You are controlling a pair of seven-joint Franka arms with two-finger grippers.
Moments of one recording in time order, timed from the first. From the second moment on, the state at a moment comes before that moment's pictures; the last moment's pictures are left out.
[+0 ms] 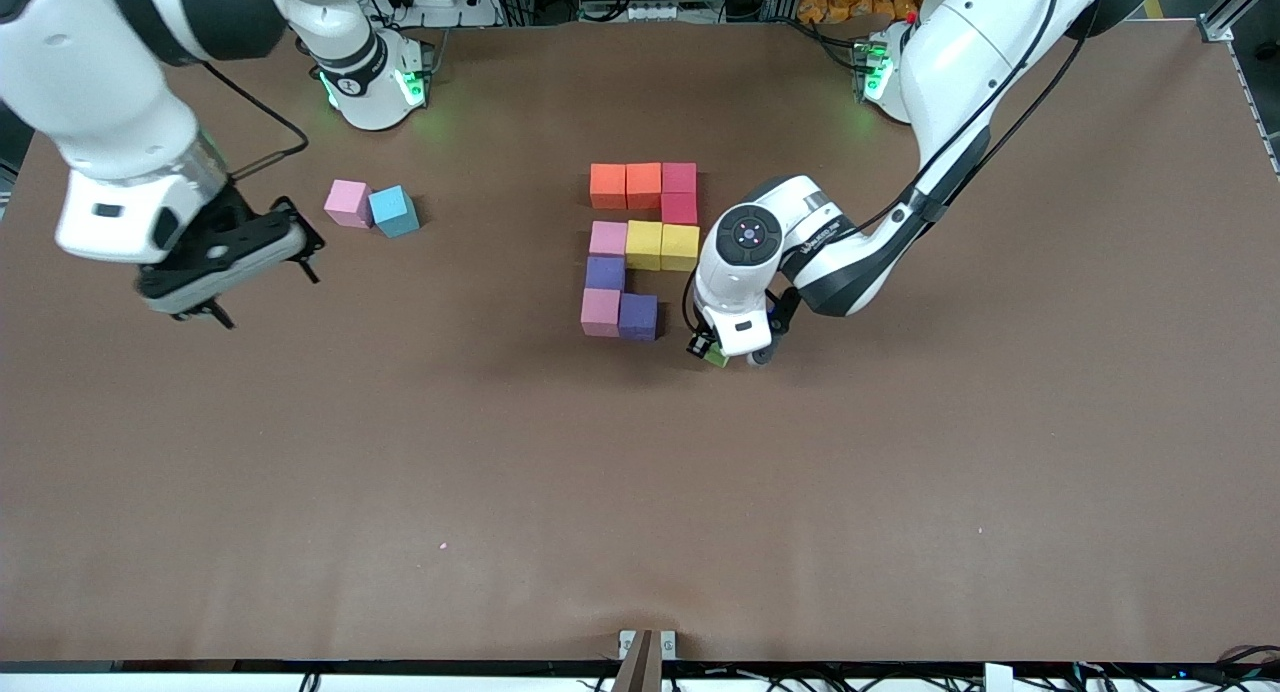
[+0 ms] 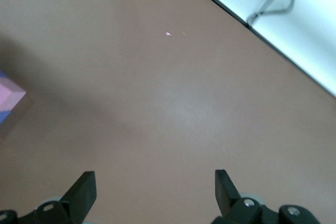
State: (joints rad) left arm -0.14 0.70 -0.63 -1.72 0.43 2.27 -2.08; right arm 0.04 0.02 0.22 -1.67 -0.11 1.84 -0.26
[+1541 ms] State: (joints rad) left arm -0.26 0.76 -0.58 -1.72 0.43 2.35 -2.41; right arm -0.23 -0.02 0.14 -1.59 0.03 1.60 -0.05
